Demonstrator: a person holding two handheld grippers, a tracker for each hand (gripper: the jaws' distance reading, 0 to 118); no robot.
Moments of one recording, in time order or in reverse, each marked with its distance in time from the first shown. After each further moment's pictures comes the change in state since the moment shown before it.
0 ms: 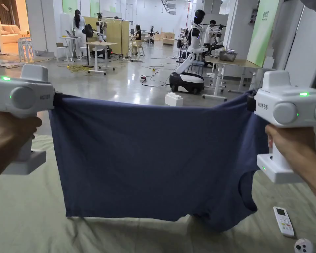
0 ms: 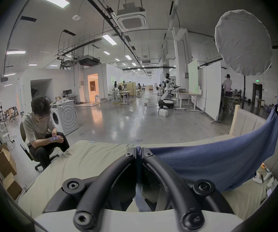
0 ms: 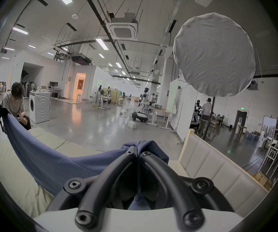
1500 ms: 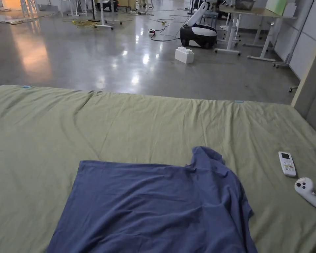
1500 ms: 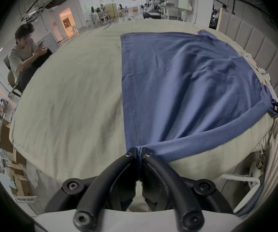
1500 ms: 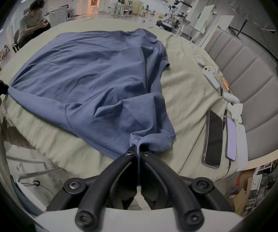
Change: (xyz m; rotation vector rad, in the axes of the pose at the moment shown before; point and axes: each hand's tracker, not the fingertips) left arm 0.006 -0.415 0.219 -0.818 -0.132 -0.126; right arm -0.084 -0.392 0.302 -0.917 0.213 0.137
